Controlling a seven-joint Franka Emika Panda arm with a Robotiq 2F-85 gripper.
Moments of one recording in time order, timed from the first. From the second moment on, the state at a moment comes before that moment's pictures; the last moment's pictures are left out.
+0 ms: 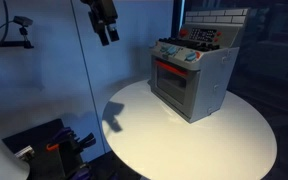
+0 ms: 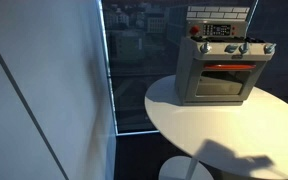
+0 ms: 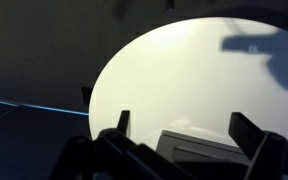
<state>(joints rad) -0.12 -0.69 0.09 -2.52 -0.23 1.94 0.15</state>
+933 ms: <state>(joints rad) -0.12 -0.67 0.08 -2.49 -0.23 1.96 0.17</state>
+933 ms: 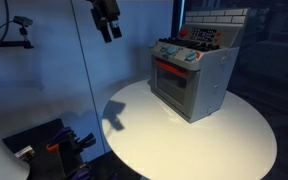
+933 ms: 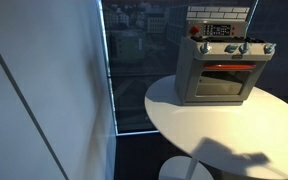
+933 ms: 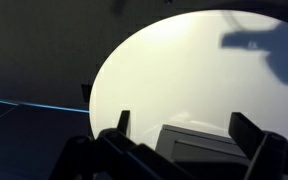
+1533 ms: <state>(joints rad) -0.12 -0.57 0.08 -2.36 -0.21 1.98 0.23</state>
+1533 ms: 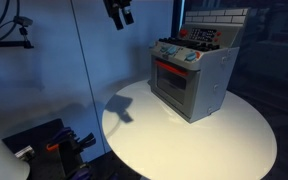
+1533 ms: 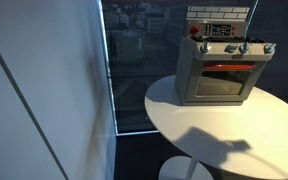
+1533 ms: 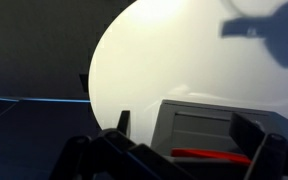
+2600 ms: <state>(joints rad) -0.13 -0.32 -0.02 -2.16 -0.03 2.13 0.37</state>
